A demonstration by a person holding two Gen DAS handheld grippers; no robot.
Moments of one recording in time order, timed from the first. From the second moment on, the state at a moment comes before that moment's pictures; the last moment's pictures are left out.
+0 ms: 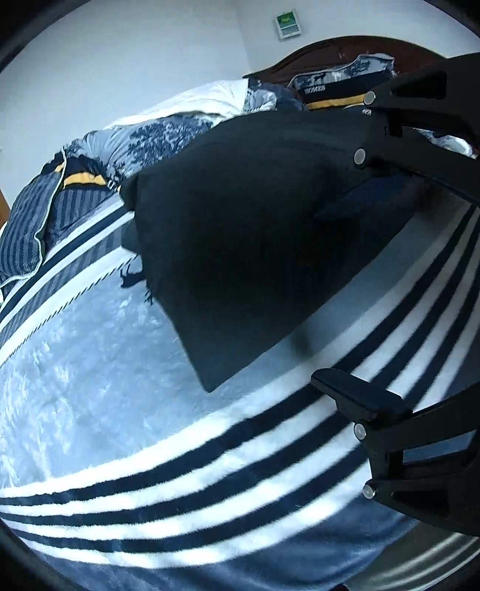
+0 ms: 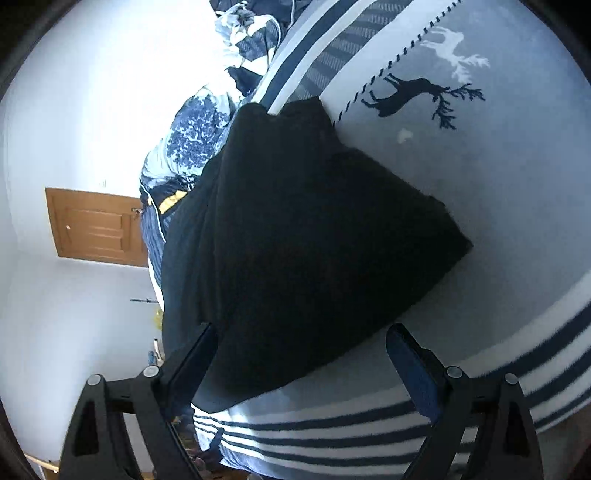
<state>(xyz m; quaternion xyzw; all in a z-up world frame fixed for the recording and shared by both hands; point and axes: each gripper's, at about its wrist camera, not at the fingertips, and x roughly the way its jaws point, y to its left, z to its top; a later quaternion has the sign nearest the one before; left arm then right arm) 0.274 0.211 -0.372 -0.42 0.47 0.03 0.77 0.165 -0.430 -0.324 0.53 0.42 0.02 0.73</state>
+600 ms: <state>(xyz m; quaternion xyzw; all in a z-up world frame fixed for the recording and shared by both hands) 0.310 0.253 -0.339 -0.45 0.44 0.00 0.78 0.190 -0.447 -0.306 0.50 0.45 0.00 0.74</state>
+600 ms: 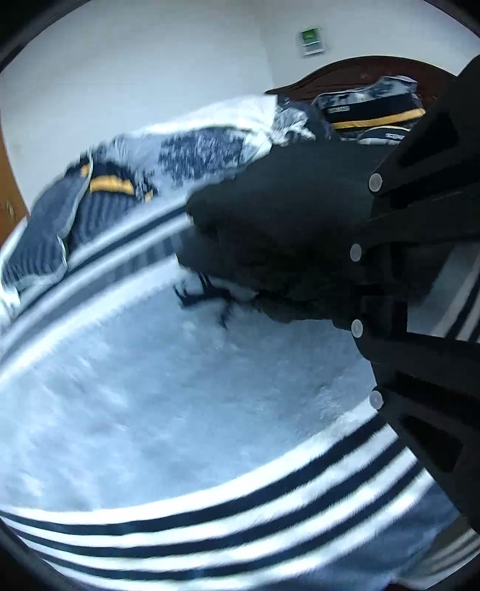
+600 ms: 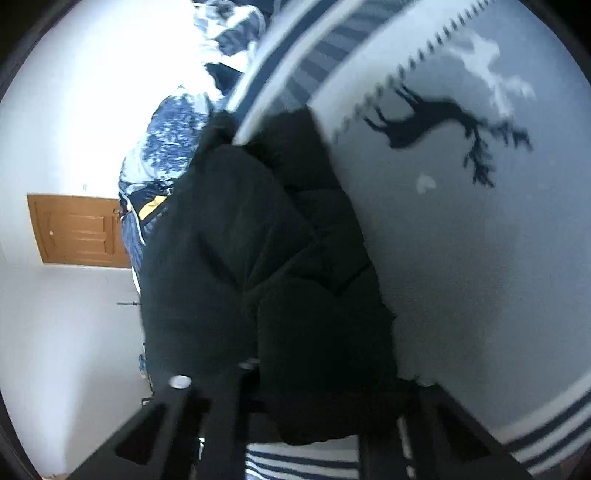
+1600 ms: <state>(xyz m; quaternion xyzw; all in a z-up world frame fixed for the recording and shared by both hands) 0.173 0.265 -0.230 -0.18 0.40 0.12 0.89 0.023 -0.431 -0.201 0.39 0.42 -0.05 0.82</state>
